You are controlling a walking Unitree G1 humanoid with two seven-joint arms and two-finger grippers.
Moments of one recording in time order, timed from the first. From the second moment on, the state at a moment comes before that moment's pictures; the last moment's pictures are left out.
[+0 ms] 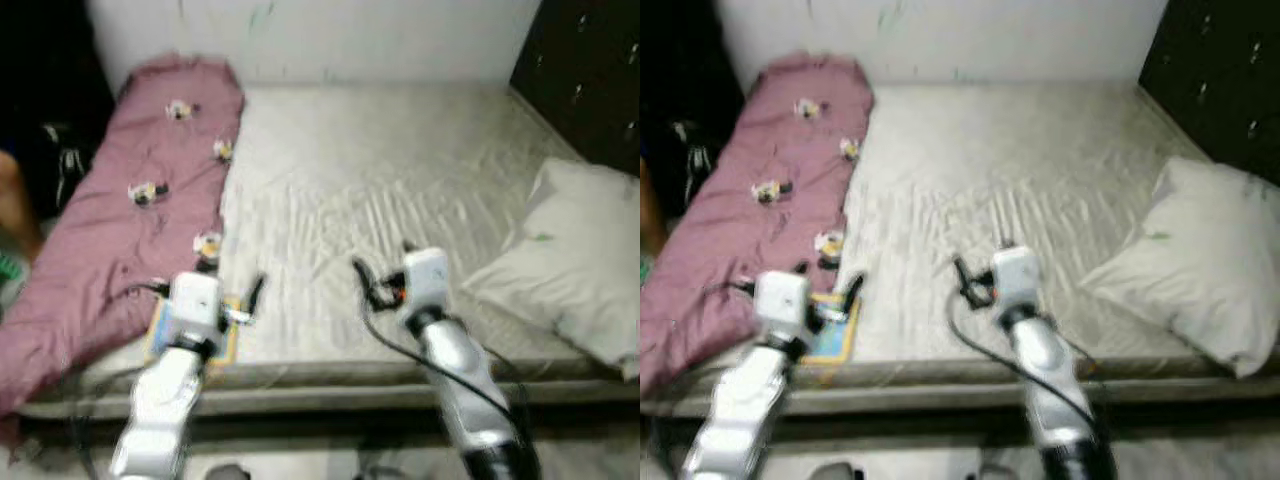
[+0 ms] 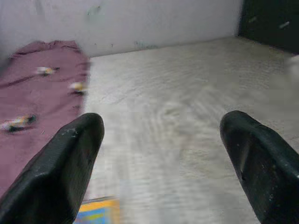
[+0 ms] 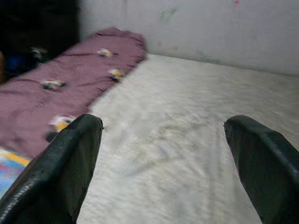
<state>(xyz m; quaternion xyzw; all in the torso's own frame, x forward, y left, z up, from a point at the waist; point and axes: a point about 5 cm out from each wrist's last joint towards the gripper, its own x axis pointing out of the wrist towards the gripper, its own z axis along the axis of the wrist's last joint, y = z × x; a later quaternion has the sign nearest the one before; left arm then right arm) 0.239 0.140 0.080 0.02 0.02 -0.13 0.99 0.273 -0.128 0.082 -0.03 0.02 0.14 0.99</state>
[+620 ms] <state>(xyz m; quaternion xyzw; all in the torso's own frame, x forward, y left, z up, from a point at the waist) 0.236 0.137 0.081 0.01 0.01 -0.16 0.99 0.273 -0.125 0.083 -0.03 0.01 0.15 0.99</state>
